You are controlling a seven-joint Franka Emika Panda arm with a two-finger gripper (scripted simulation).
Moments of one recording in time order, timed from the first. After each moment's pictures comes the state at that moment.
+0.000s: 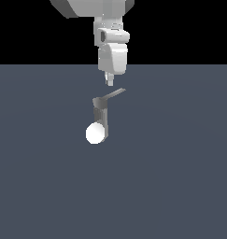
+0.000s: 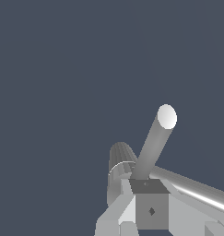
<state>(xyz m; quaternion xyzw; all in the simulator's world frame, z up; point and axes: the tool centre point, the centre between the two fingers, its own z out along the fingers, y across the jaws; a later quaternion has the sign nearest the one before) 0.038 0.013 0.227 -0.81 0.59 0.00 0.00</state>
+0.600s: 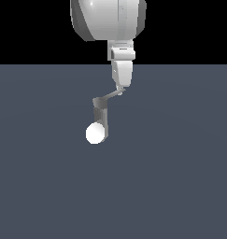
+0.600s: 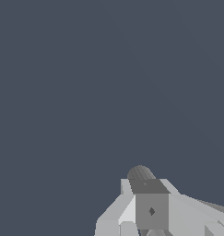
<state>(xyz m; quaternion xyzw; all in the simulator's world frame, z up) 0.072 -0.025 0.186 -0.74 0.67 0.00 0.00</state>
